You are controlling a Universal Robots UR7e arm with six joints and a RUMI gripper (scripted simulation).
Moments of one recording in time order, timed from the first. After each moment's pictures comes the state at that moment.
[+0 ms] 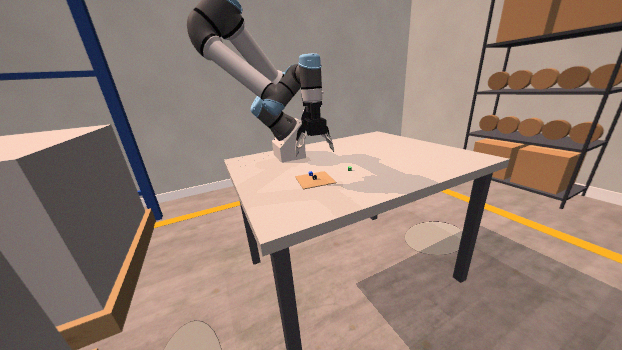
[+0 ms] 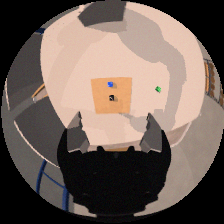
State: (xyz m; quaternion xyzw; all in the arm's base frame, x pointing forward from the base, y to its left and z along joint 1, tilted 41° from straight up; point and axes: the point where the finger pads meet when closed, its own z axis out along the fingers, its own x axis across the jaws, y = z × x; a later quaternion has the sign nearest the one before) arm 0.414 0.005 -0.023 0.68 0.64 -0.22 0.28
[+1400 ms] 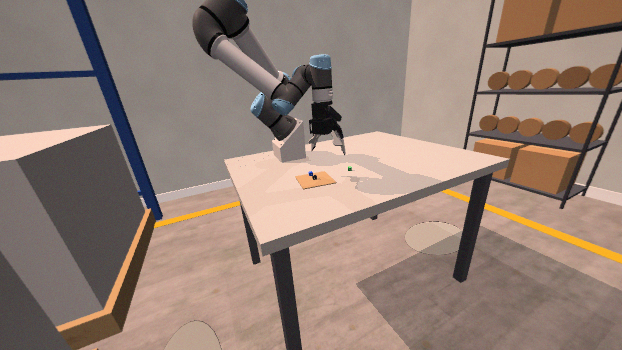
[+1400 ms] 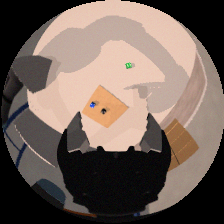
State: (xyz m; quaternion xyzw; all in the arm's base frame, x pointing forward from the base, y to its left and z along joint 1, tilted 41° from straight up) arm 0.413 0.047 -0.064 0.89 0.30 -0.08 0.34
